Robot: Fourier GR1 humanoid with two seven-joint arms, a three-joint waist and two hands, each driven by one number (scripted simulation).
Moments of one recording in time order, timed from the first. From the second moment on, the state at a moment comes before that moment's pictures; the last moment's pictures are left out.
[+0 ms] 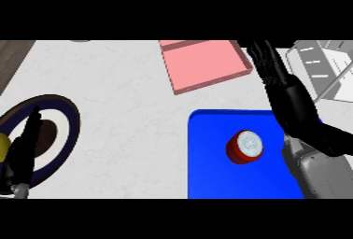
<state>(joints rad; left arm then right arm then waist) 0.02 0.56 -0.17 -1.38 0.16 0.42 -0.06 -0.40 -0.26 0.18 -1.65 -0.10 -0.06 -0.11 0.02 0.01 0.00</state>
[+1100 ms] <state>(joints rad) -0.18 0.32 -0.34 -1.53 0.16 0.41 -0.03 -0.49 -0.51 0.02 -1.18 -1.05 1.03 0.15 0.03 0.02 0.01</state>
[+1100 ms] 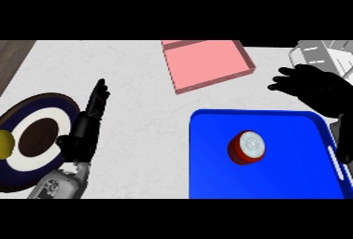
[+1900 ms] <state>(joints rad) -0.19 0.30 -0.35 -1.52 0.14 0.43 -0.01 -0.67 -0.75 -0.15 -1.65 -0.55 1.15 0.15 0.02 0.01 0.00</state>
